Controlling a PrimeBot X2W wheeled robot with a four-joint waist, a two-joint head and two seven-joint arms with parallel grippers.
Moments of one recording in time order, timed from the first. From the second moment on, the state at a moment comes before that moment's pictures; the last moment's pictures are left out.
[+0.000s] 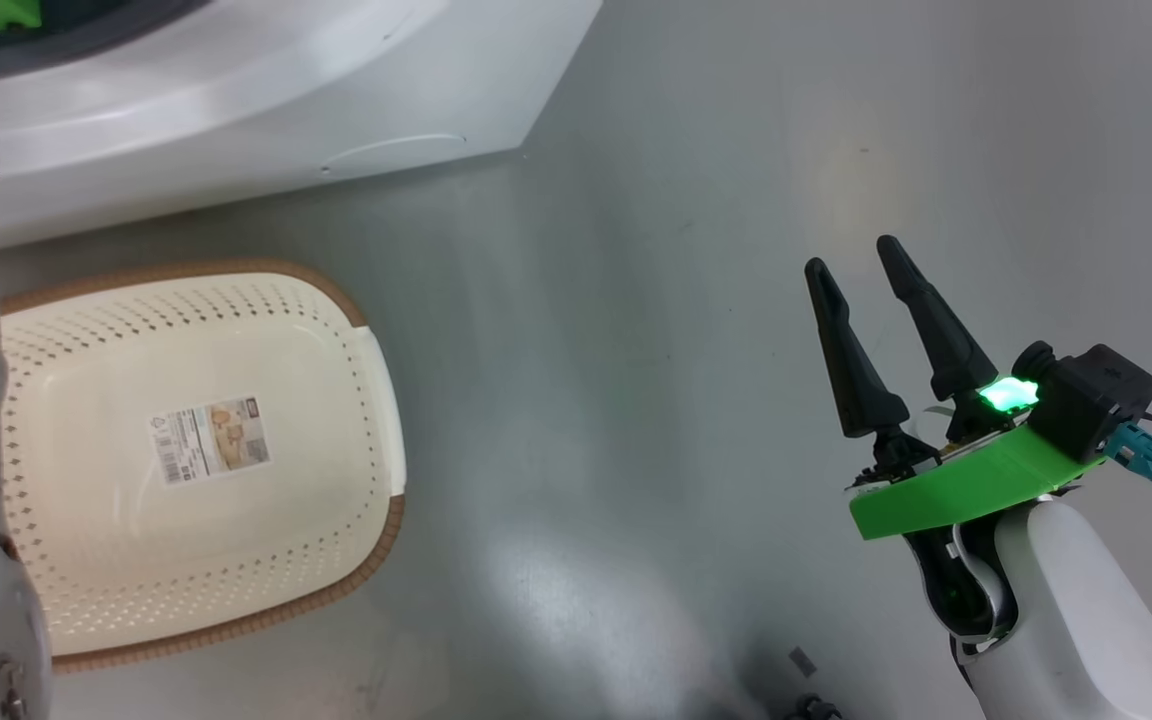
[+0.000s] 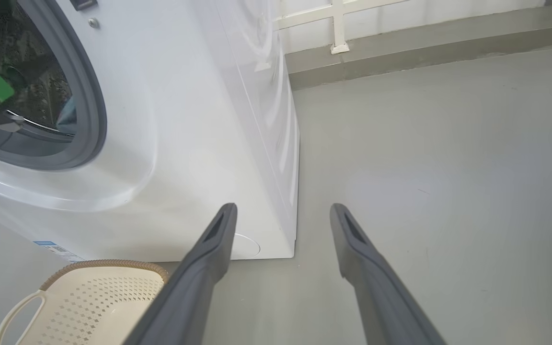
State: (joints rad) left arm -1.32 0.19 -0.05 0.93 -0.16 -0.08 -0.26; right arm -0.39 -0.16 0.21 0.12 0.48 0.13 -0.26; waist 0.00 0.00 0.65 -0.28
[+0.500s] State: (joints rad) left arm -1.12 0.14 -0.04 0.82 -0.16 -0.09 -0.26; right arm -0.39 -0.19 0.21 0.14 0.48 0.13 -0.26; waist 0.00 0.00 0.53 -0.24
